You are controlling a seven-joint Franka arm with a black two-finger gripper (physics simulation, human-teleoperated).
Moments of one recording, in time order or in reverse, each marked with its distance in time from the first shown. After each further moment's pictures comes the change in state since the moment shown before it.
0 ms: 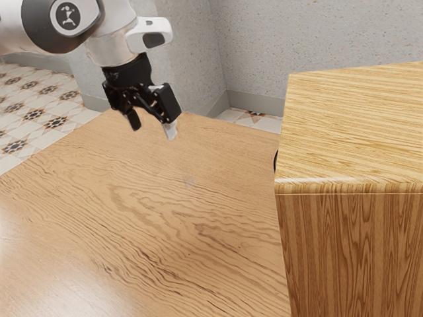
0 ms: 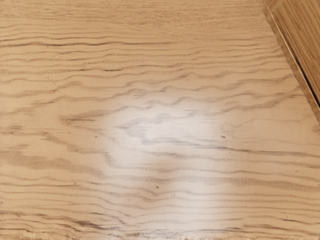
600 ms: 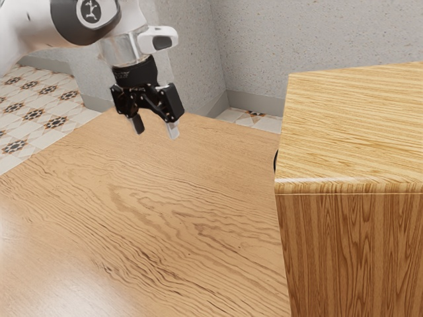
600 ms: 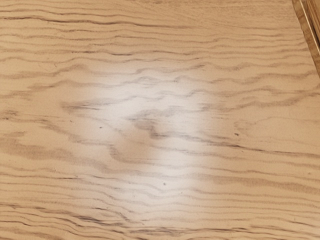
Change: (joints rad) arm 0.101 0.189 0.011 0.237 -0.078 -0.165 0.016
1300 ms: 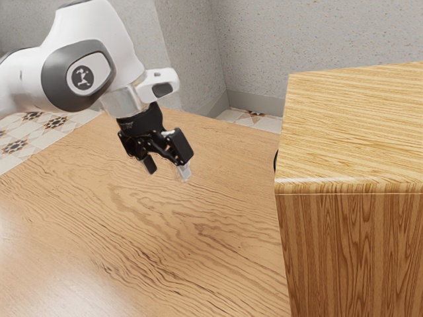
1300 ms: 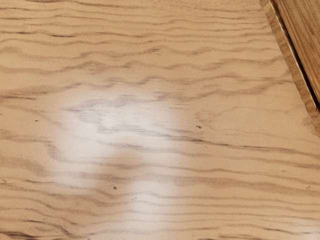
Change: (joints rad) arm -0.018 -0.302 -0.056 -0.599 -0.033 0.389 -0.021
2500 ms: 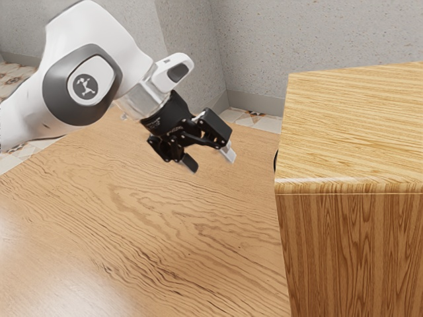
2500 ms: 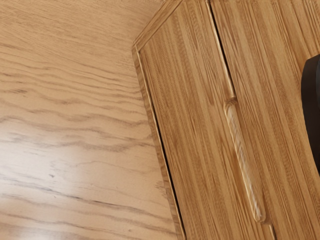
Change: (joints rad) arm 0.009 -0.065 -0.088 -0.101 -0.254 0.256 -0.176
